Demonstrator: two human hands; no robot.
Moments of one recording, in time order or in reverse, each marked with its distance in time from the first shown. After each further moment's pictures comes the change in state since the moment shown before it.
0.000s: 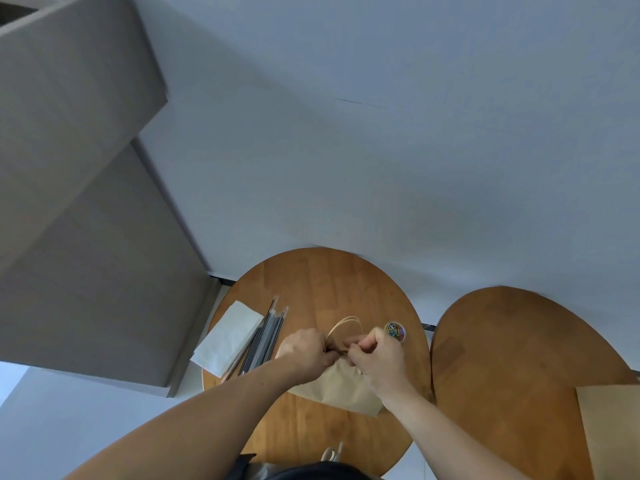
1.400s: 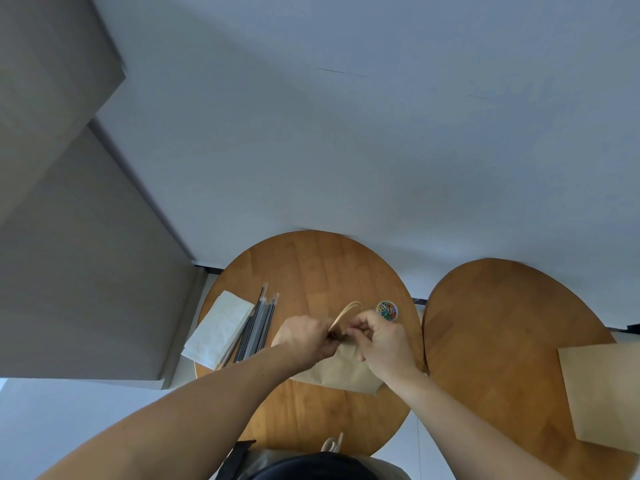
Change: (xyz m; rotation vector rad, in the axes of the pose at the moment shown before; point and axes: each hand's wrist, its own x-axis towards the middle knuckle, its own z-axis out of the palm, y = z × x) left_hand 0.003 0.001 0.000 0.218 0.087 0.293; right_hand 0.003 0.015 -0.011 -0.226 -0.044 -0.204
